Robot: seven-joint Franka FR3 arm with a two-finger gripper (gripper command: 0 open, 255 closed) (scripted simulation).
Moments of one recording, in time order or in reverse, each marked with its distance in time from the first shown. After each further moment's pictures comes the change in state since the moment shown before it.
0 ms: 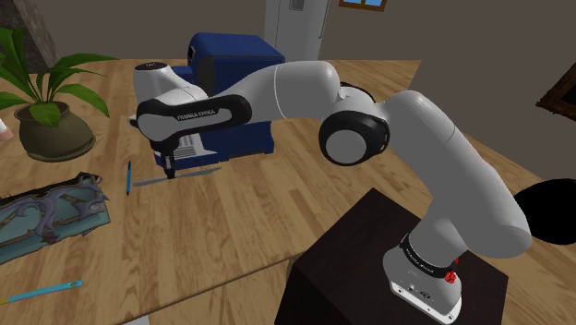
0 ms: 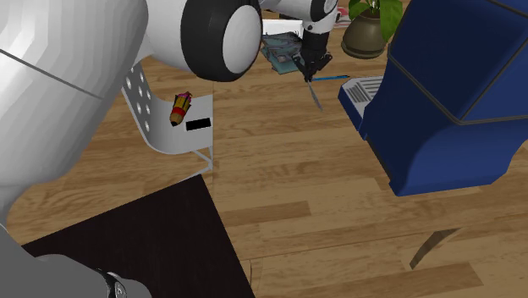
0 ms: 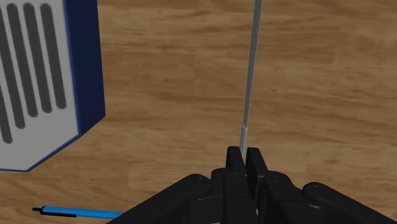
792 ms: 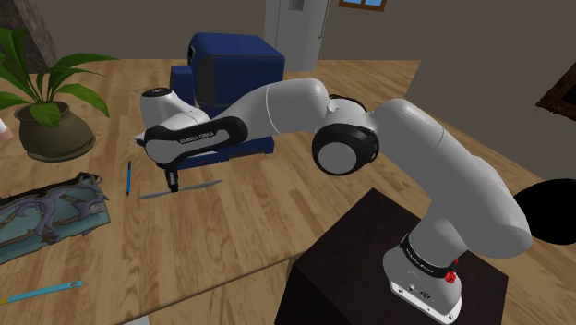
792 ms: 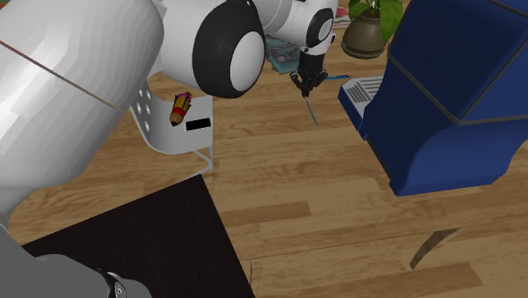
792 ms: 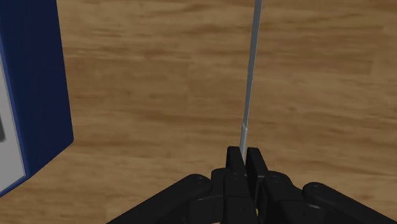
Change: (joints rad) arm 0.002 0.087 -0.001 -0.004 -0.001 0.091 -0.001
